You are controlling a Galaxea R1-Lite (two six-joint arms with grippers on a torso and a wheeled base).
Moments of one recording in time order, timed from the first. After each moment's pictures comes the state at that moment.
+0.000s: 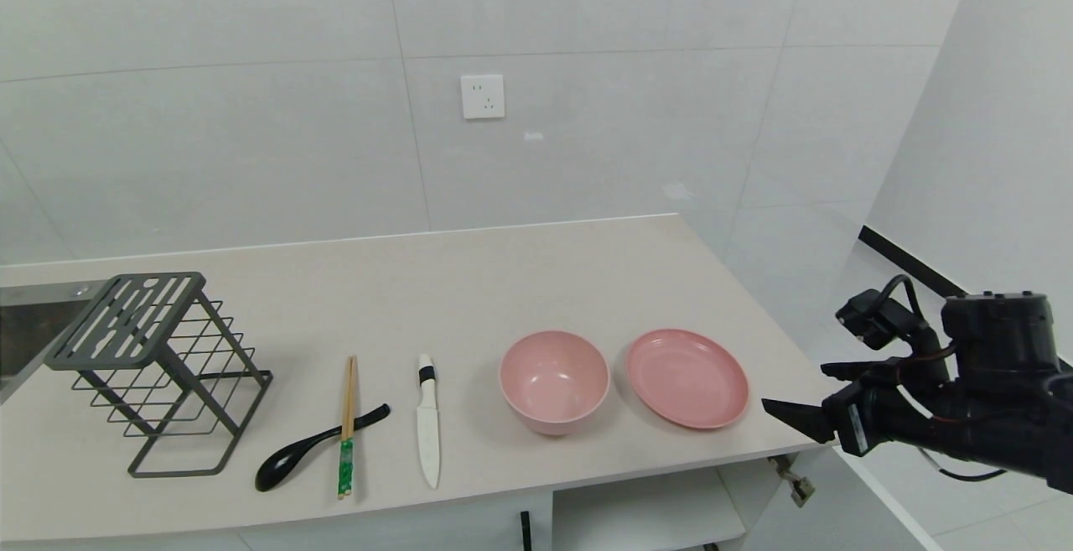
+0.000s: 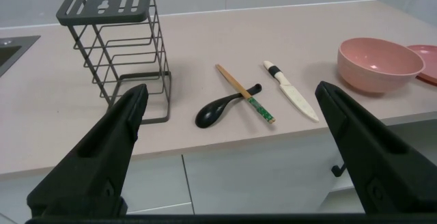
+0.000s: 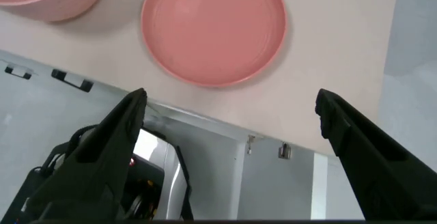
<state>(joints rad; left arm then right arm) 0.00 0.00 0.00 0.00 -0.04 0.02 0.14 1.73 -0.39 -0.64 0.25 -0.21</state>
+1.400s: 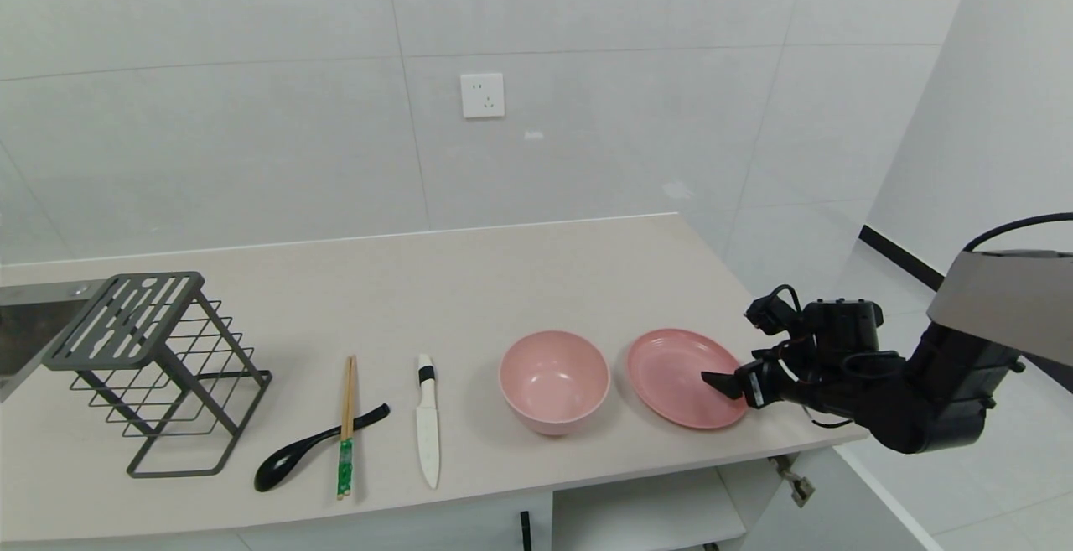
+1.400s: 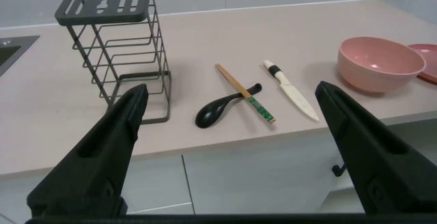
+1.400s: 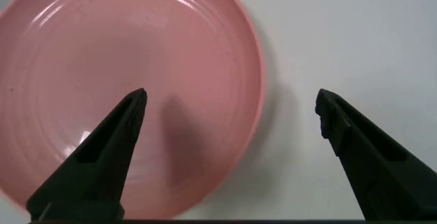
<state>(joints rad) 0.00 0.00 0.00 0.00 -0.04 0.02 0.10 2.35 -0.72 -0.95 0.25 -0.20</state>
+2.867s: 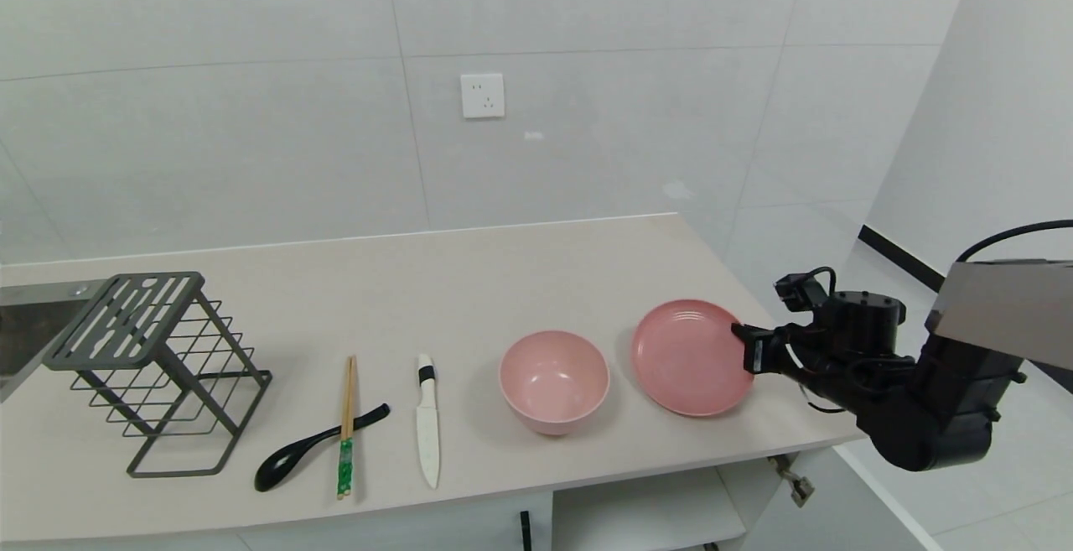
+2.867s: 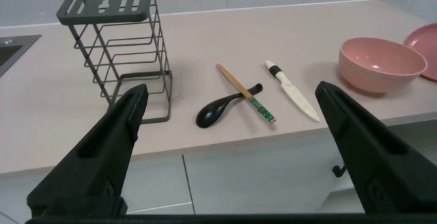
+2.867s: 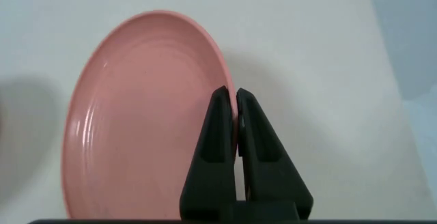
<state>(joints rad) 0.00 0.00 0.00 0.00 -0.04 0.02 0.10 2.35 -0.64 -1.31 0.18 0.06</state>
